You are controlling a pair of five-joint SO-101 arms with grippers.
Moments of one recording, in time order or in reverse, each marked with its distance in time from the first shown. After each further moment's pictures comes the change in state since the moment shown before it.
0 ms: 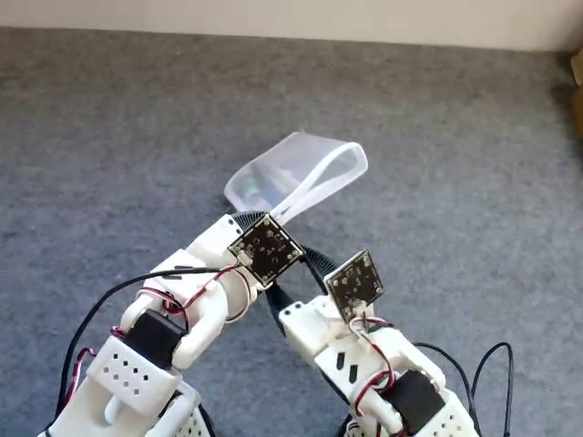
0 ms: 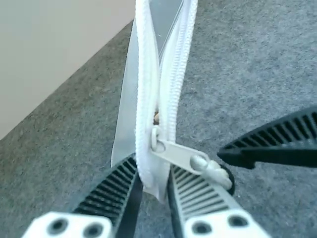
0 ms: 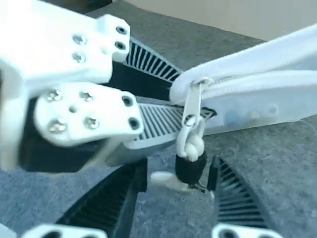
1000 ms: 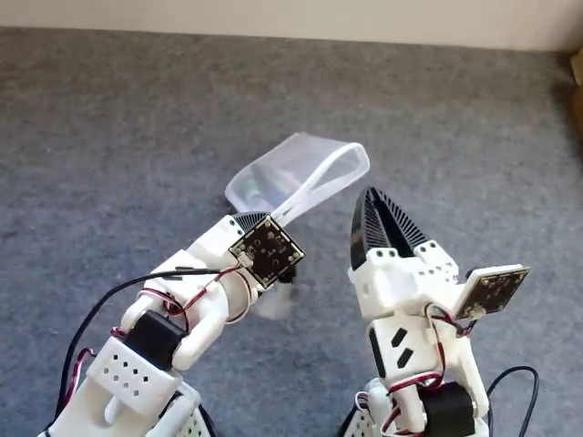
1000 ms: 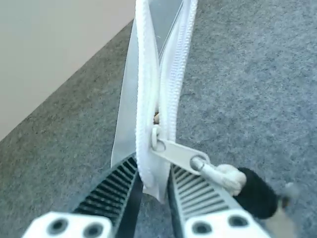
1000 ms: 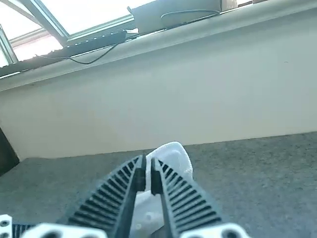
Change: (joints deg) left arm 0.5 0.0 -0.1 0.0 0.0; right arm 27.4 -0.5 -11.0 -7.9 -10.8
